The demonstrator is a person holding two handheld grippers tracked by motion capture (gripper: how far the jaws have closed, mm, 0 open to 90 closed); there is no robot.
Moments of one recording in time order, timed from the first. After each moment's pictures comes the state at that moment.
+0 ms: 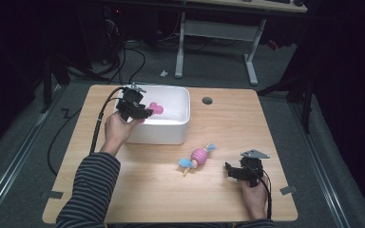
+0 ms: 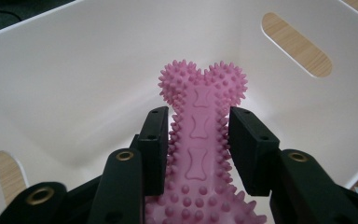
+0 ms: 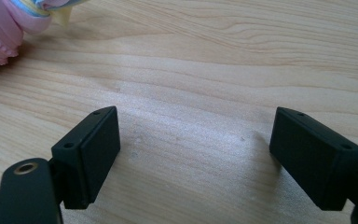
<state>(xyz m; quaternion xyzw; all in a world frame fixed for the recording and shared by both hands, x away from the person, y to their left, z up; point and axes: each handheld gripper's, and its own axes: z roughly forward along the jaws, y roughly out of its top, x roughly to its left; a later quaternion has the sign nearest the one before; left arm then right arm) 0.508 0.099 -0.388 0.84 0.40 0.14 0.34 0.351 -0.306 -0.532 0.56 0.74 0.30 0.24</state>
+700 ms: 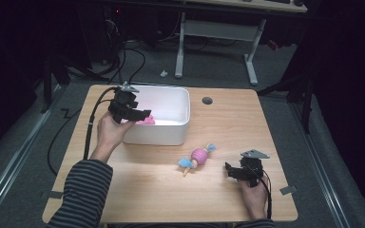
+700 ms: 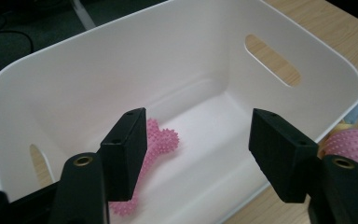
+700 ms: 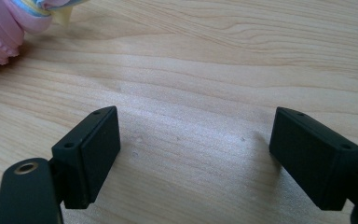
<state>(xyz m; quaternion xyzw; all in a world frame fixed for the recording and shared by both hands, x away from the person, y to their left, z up) 0.477 0.119 -0.362 0.82 0.39 0.16 0.38 0.351 -0.305 -0.532 0.56 0.74 0.30 0.24</state>
